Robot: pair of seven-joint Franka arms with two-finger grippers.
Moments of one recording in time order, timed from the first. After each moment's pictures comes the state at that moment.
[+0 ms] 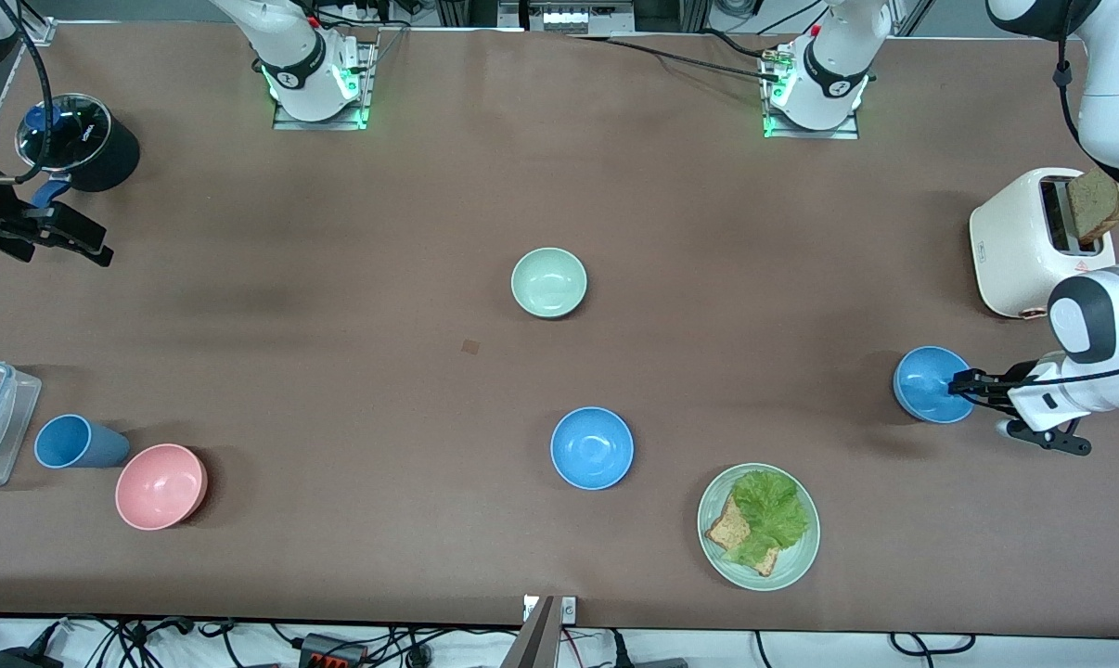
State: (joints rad) left arm 0.37 0.72 -0.09 -1.57 0.04 2.14 0.50; right arm -0.02 0.02 -0.04 -1.68 -0.01 1.73 -0.01
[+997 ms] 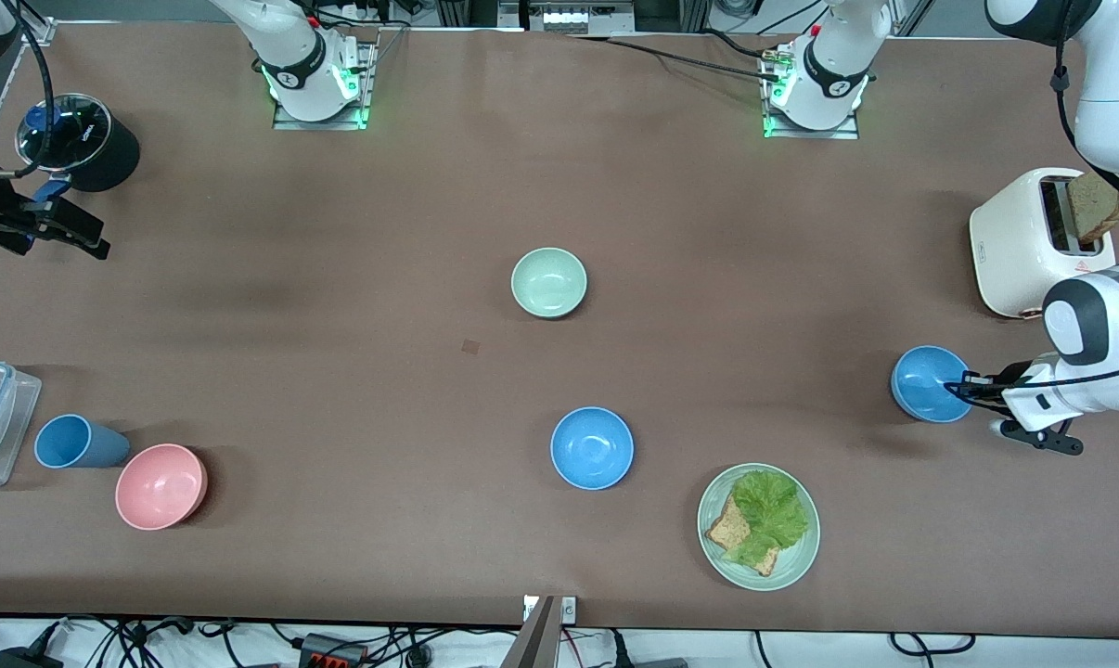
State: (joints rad) left arm 0.37 0.73 -0.09 -1.57 0.04 2.14 0.50; right arm -0.02 0.00 -0.04 -1.68 -0.03 1.71 -0.02
